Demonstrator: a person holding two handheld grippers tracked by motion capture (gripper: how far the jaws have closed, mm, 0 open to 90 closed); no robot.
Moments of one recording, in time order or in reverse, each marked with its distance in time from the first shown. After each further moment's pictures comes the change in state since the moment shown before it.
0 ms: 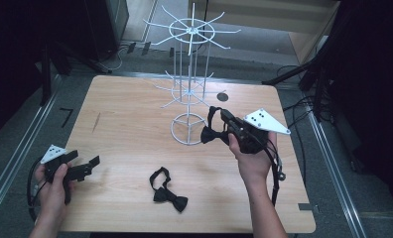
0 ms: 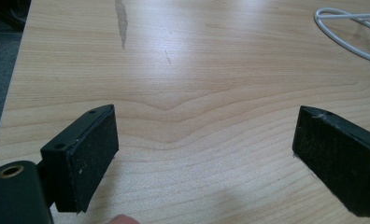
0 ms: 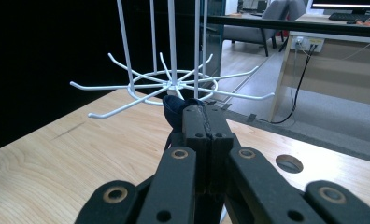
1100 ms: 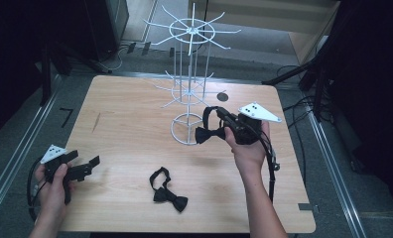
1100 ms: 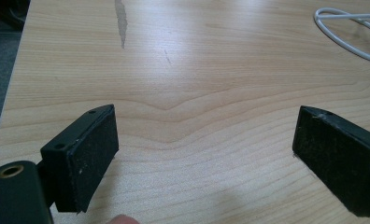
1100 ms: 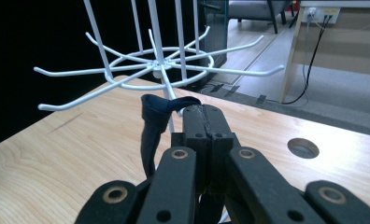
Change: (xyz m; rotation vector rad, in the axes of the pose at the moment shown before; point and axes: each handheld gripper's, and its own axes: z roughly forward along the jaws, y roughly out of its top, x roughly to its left) left arm 0.000 0.000 0.000 0.001 -0.003 -0.001; right arm -0.016 -0.012 0.033 0.075 0.025 0.069
